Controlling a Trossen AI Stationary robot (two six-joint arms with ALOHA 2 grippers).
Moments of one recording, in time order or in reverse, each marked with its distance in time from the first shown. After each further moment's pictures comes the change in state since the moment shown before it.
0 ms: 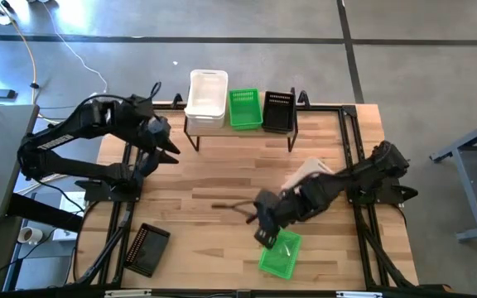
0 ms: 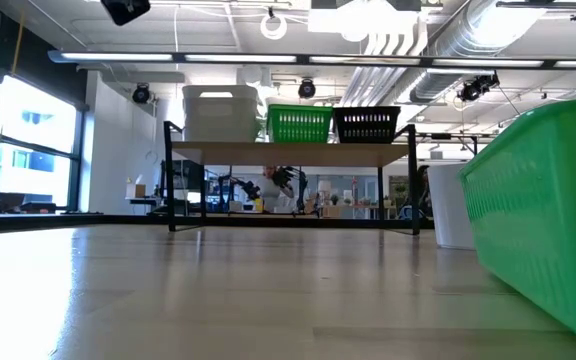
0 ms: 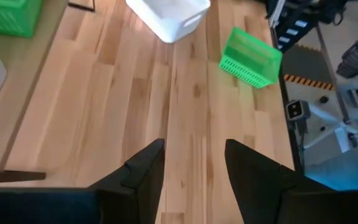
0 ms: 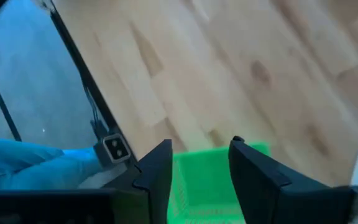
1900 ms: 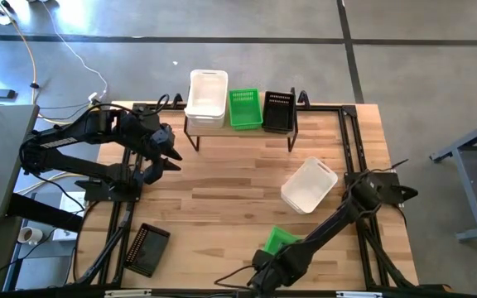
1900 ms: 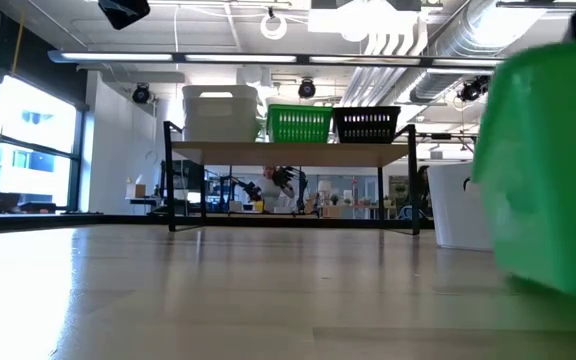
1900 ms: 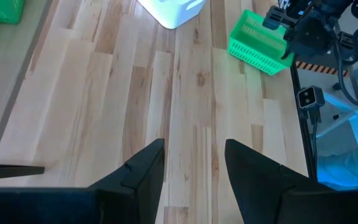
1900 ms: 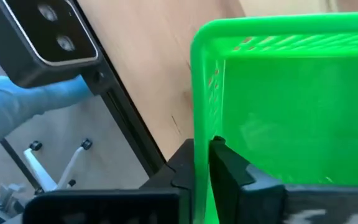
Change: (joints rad) left arm -0.123 0.002 -0.056 0.036 -0.112 -0.051; right arm 0.241 0.407 0.000 0.185 -0.138 0.138
